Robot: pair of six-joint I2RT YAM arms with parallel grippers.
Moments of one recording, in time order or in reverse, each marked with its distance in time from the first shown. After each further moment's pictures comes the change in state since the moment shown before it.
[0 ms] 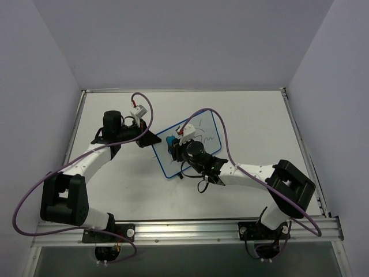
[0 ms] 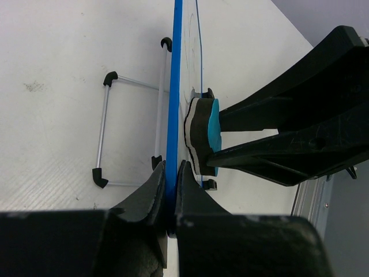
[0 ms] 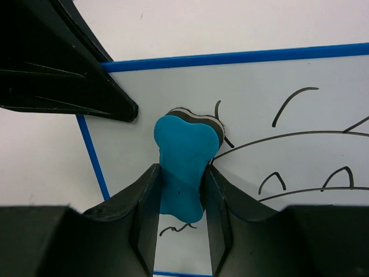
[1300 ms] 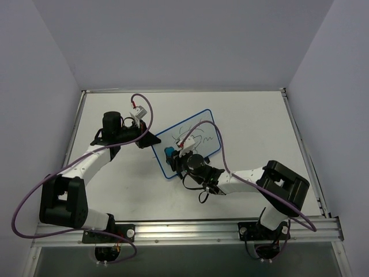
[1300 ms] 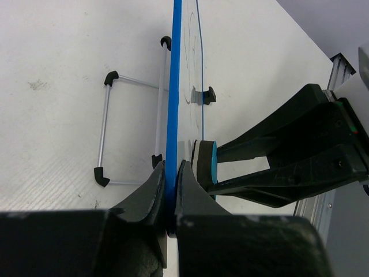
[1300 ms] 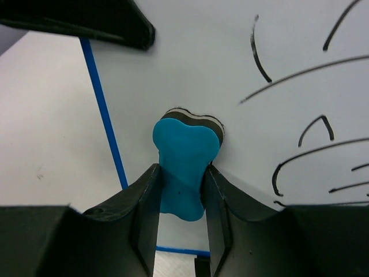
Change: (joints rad) left arm -0.002 -0.021 -0.009 -0.011 -0.016 0.011; right arm 0.058 0.054 -0.142 0.222 0.010 0.027
